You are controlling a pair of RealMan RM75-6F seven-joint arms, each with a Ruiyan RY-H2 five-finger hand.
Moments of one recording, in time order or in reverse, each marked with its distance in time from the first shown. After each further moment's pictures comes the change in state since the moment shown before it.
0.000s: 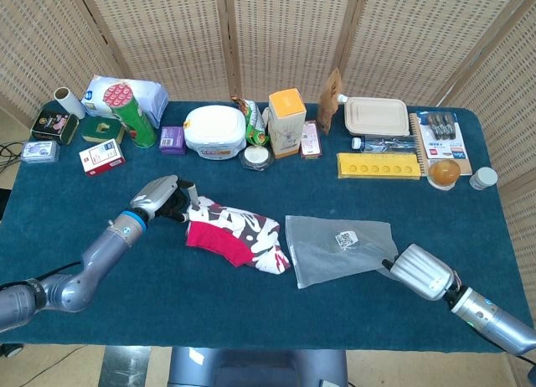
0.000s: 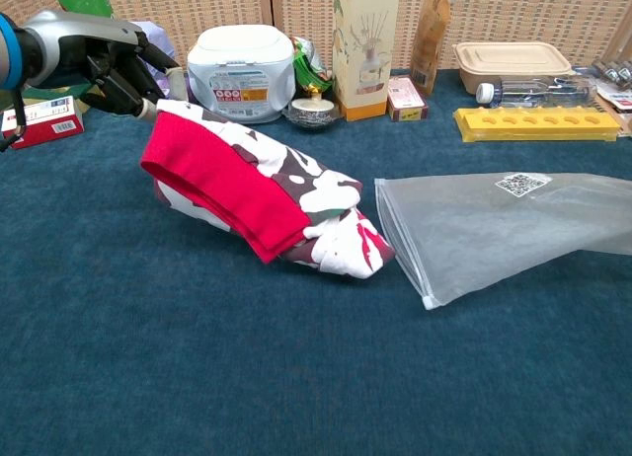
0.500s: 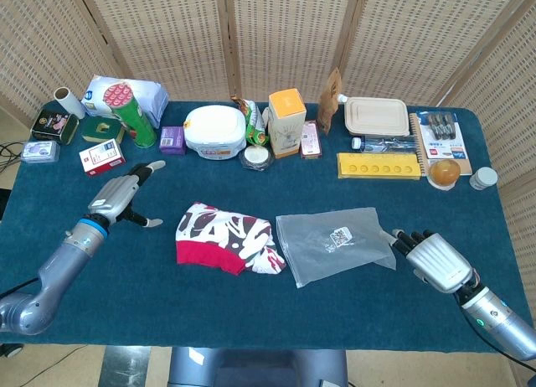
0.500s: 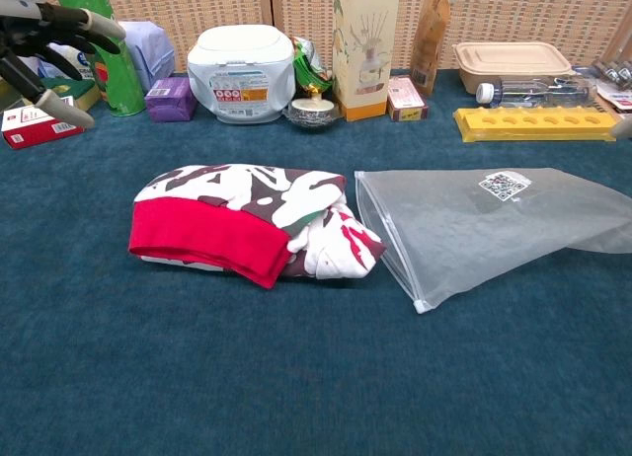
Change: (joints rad) left arm 0.150 0.131 0.034 -0.076 0.162 0.152 0.007; right arm -0.064 0.033 0.066 -0.074 0.122 0.020 0.108
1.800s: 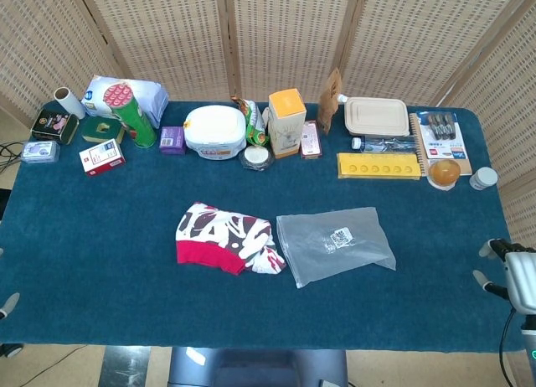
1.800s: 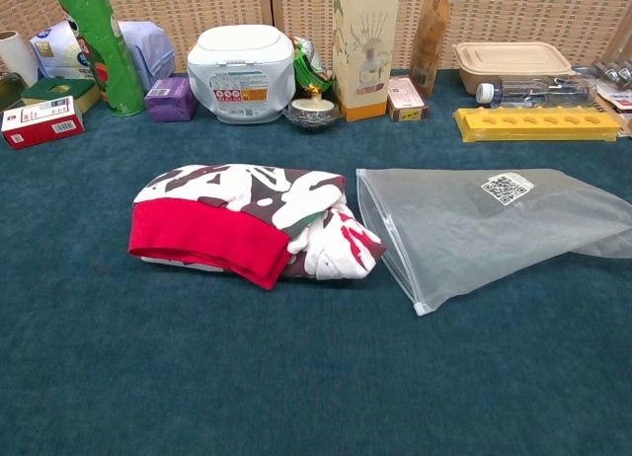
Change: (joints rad) left arm 0.743 0.135 0.252 -0.088 0.422 0.818 -0.049; right arm -0.309 0.110 0.160 -0.330 0.414 0.116 0.031
